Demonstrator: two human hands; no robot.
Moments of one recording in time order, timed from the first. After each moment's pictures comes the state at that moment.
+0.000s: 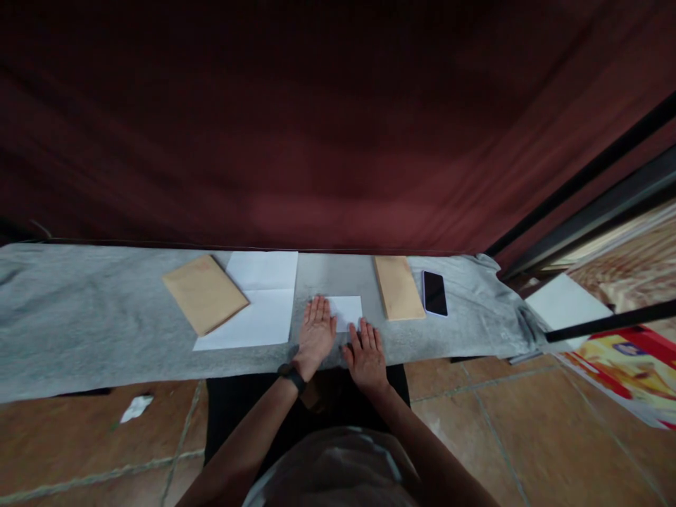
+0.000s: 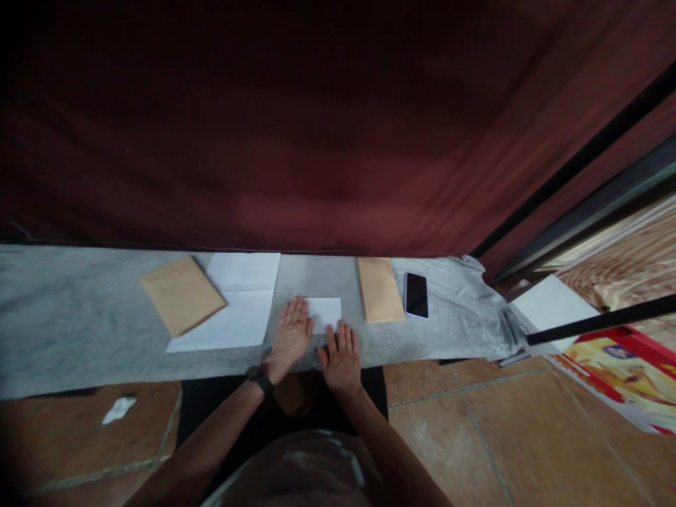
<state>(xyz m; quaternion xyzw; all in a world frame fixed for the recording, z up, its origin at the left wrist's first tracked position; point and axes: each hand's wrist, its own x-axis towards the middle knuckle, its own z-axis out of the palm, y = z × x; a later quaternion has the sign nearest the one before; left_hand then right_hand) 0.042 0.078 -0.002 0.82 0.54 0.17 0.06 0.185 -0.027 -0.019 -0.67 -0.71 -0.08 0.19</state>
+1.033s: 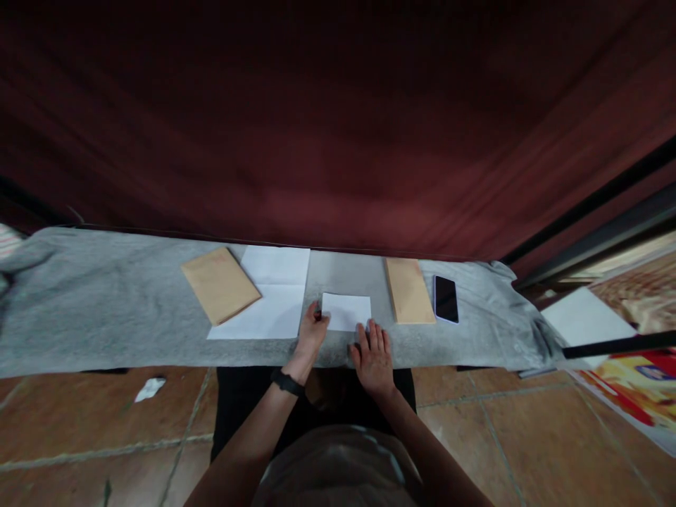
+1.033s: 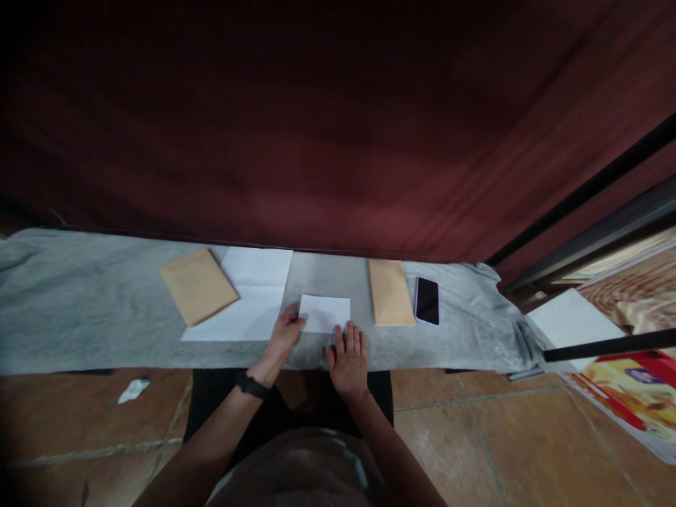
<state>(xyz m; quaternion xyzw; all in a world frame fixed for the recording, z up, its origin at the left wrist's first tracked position) 0.020 0.089 -0.006 0.55 0.60 0.42 0.40 0.185 -0.027 -0.020 -0.66 -0.72 -0.07 0.18</state>
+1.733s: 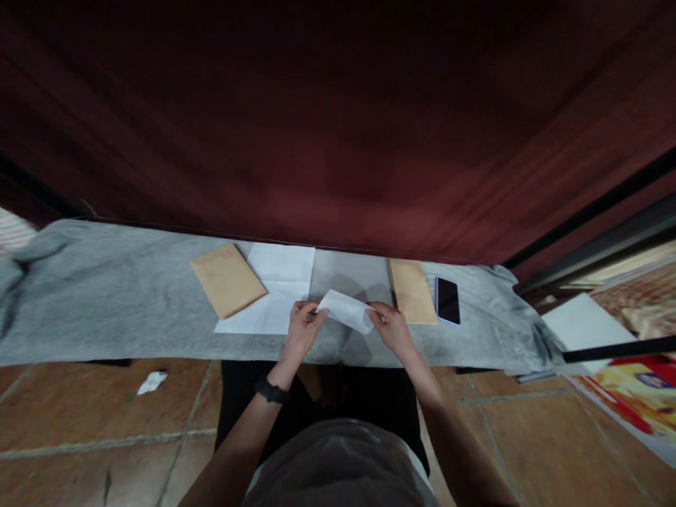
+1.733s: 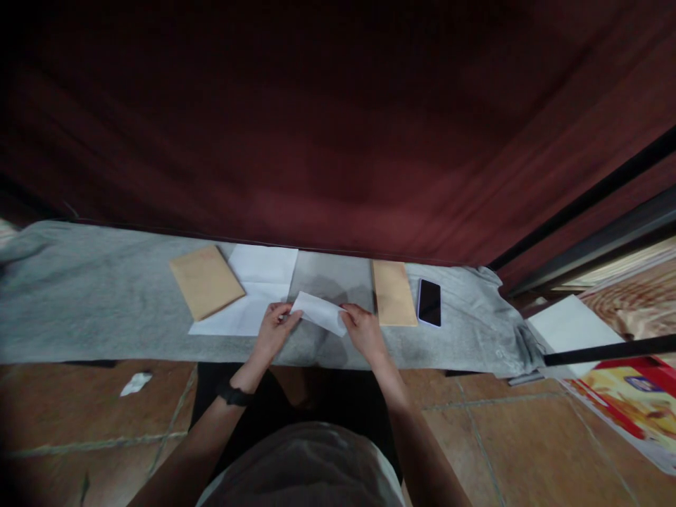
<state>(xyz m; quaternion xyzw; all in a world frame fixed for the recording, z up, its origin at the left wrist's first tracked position) -0.016 0.071 0.053 0.54 0.58 0.48 0.39 0.225 0.043 0.065 -0.60 -0.70 0.18 0.35</state>
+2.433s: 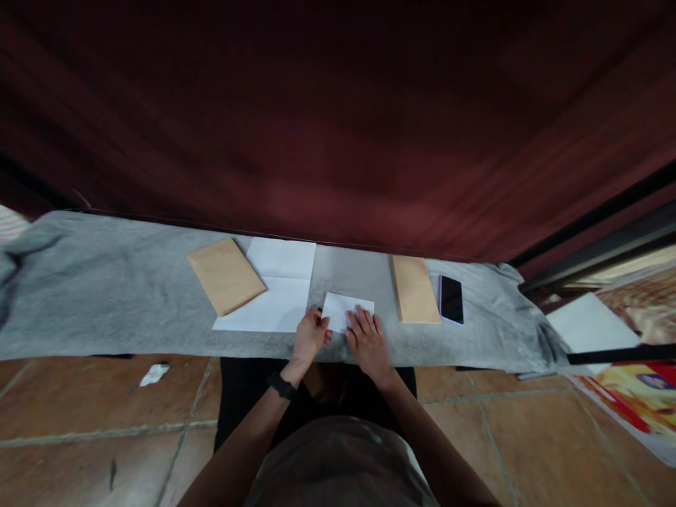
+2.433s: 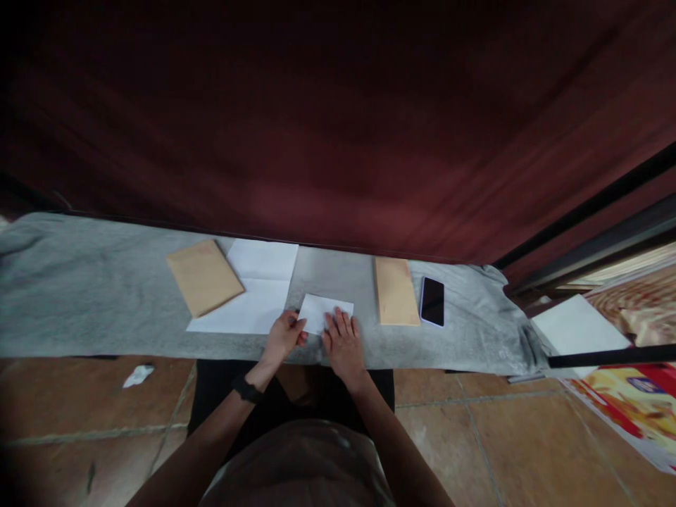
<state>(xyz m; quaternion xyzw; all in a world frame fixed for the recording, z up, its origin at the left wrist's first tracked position) 0.003 0.064 0.031 0.46 0.66 0.29 0.52 0.177 0.012 -0.002 -0.61 -0.77 0.01 0.18</state>
